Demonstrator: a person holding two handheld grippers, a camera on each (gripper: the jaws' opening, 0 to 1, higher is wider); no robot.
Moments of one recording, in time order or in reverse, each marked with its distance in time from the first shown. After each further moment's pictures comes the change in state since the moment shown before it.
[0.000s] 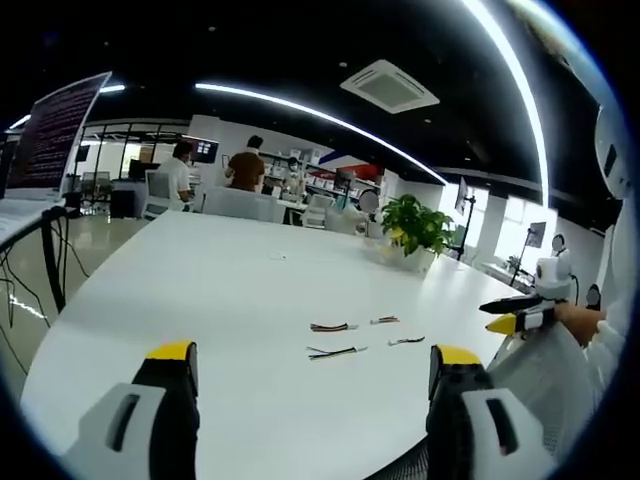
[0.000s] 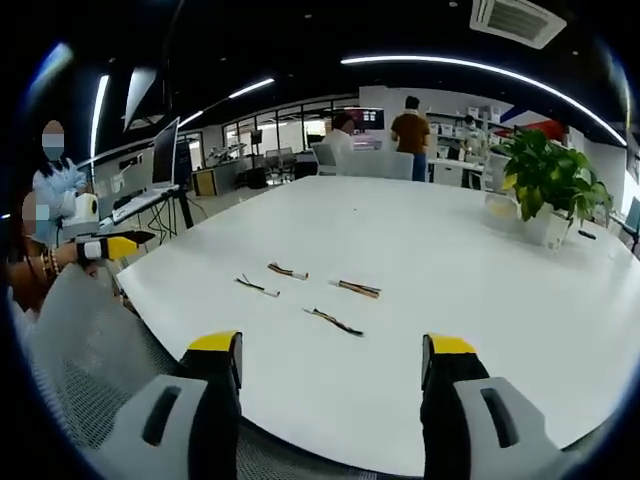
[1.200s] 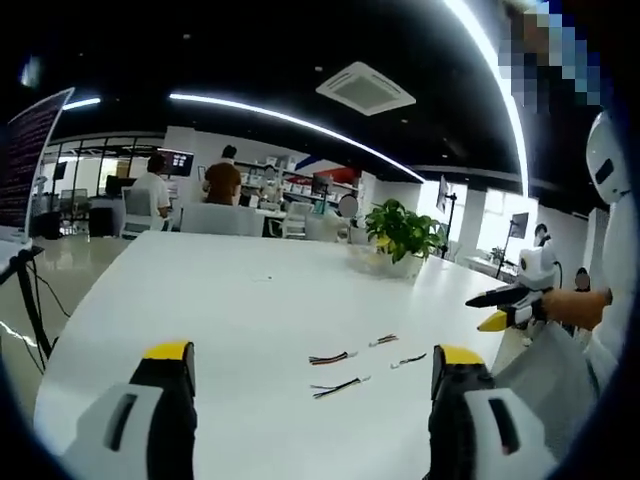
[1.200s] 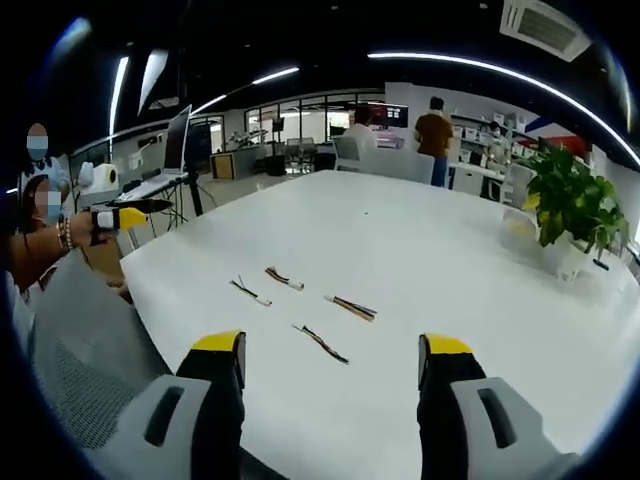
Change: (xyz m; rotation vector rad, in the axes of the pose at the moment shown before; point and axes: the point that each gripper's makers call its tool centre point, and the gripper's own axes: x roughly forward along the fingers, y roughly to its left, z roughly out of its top) left arm 0.041 0.007 0.041 0.073 -0.020 -0.101; right arm 0.028 -0.020 0.027 -0.105 0.038 0.068
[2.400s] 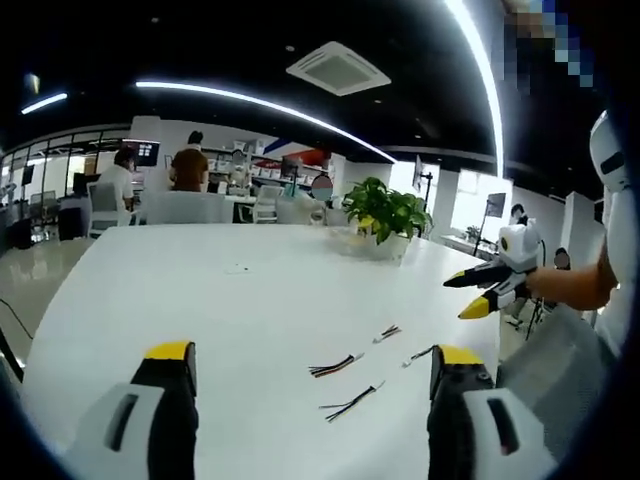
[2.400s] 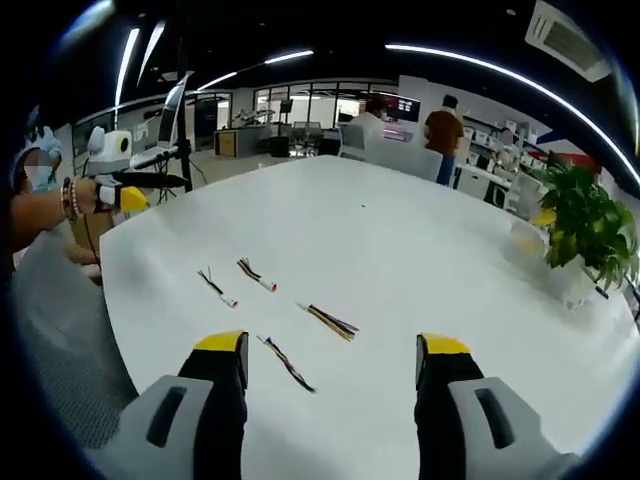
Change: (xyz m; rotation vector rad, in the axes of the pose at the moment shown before) left arm 0.070 0.010 -0.011 0.053 0.080 -0.134; right arm 0.052 -0.019 0.007 -0.090 0.061 -0.014
